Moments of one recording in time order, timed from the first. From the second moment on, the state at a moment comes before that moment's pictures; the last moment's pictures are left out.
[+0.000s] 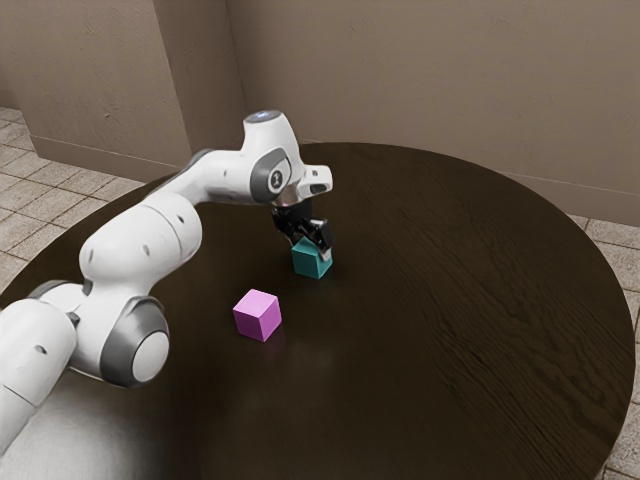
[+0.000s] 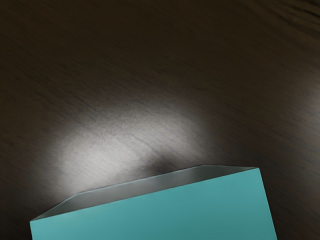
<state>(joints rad) 0.00 1.29 0.07 -0.45 -0.19 1.84 0.27</state>
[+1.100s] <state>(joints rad) 0.00 1.29 0.05 -0.45 -0.19 1.83 0.17</state>
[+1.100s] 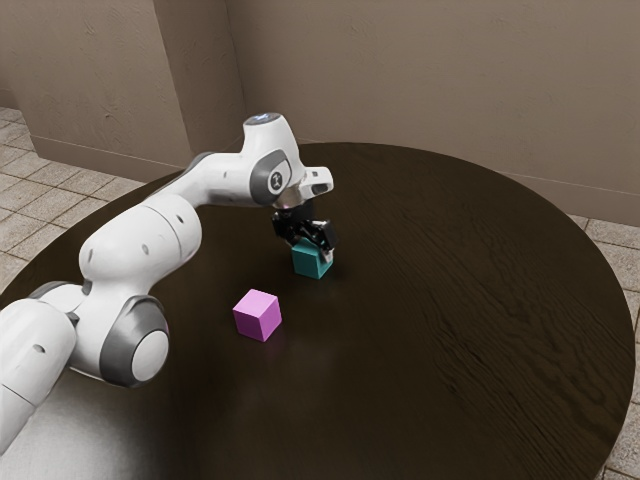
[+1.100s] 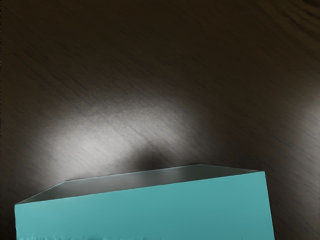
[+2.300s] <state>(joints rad) 0.00 1.29 0.05 -0.43 -0.15 1.81 0.03</state>
